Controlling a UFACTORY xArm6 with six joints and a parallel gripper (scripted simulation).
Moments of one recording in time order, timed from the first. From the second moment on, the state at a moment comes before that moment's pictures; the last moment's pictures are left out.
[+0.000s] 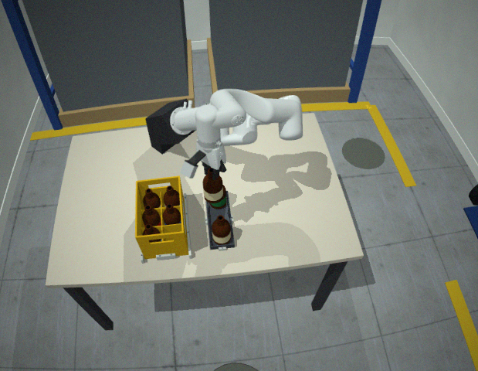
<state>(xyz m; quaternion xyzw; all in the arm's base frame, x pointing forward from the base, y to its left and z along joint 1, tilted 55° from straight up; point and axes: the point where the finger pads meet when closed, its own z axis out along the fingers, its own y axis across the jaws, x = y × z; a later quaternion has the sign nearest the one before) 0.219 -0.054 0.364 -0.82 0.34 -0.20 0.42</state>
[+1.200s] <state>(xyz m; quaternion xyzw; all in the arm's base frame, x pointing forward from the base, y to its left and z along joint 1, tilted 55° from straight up) 0.252 -0.102 0.353 -0.82 0.34 -0.20 0.42</state>
